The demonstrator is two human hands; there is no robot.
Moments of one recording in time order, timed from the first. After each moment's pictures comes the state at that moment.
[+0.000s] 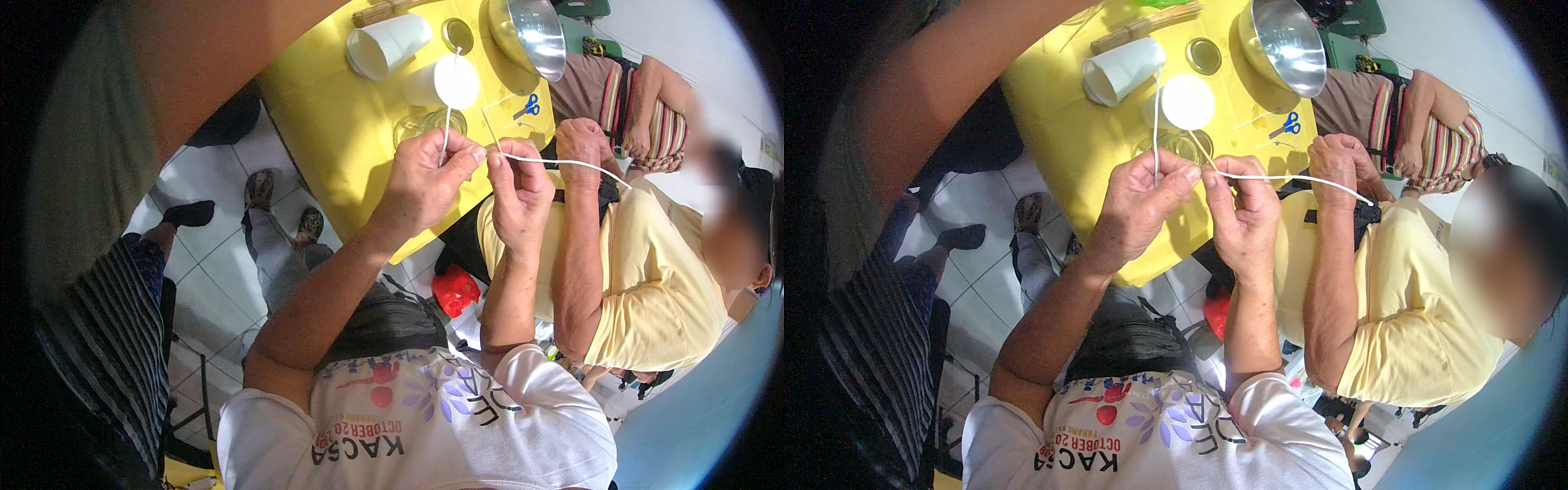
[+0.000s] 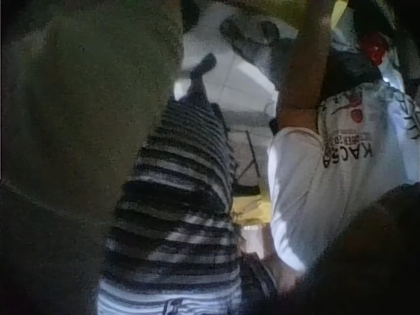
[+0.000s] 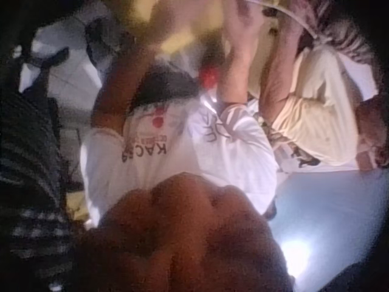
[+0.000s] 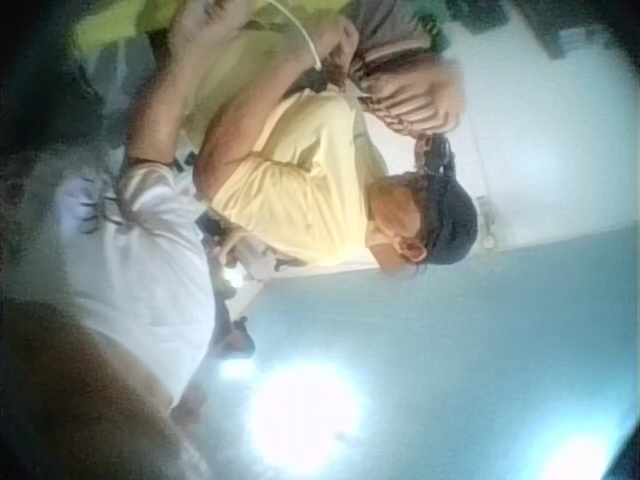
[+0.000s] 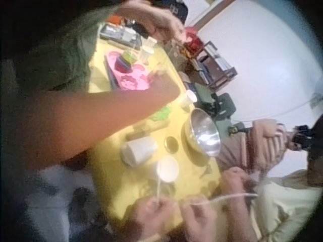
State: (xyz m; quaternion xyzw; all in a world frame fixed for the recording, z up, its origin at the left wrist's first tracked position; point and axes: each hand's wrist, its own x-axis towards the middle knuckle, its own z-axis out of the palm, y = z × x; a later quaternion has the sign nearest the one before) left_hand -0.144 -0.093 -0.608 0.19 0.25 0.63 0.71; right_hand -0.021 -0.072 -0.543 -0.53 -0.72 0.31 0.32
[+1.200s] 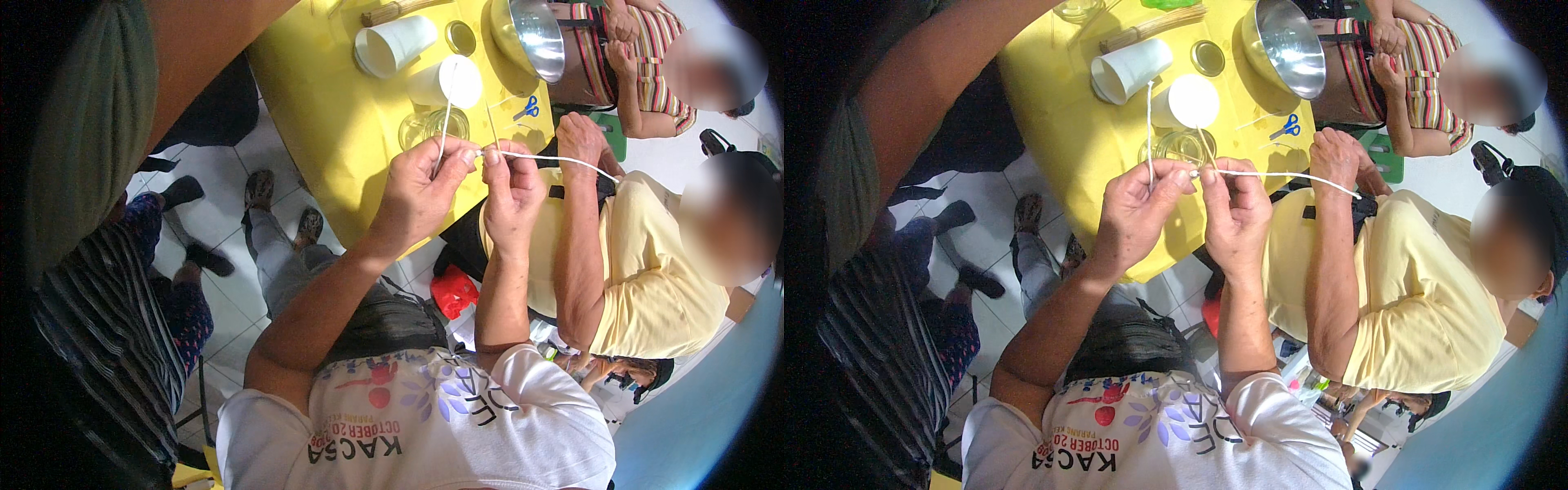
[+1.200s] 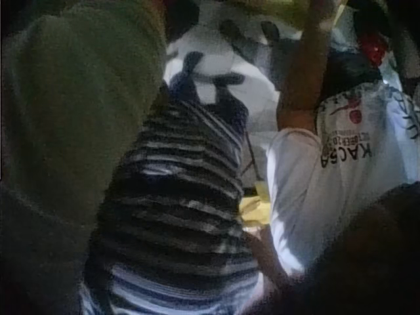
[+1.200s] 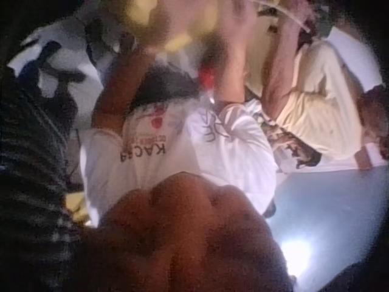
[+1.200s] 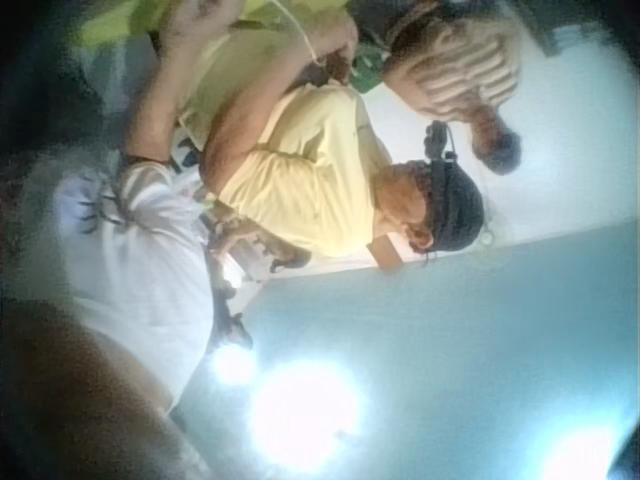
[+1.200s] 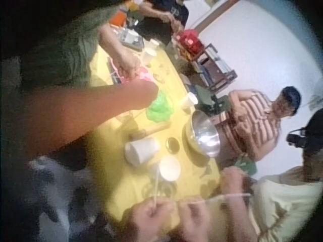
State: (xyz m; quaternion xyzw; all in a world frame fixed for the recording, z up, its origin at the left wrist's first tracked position) left_hand -0.141 -0.113 -0.610 0.21 0.30 0.65 0.67; right_hand -0.026 -0.088 -0.556 -0.55 -0.65 0.36 0.39
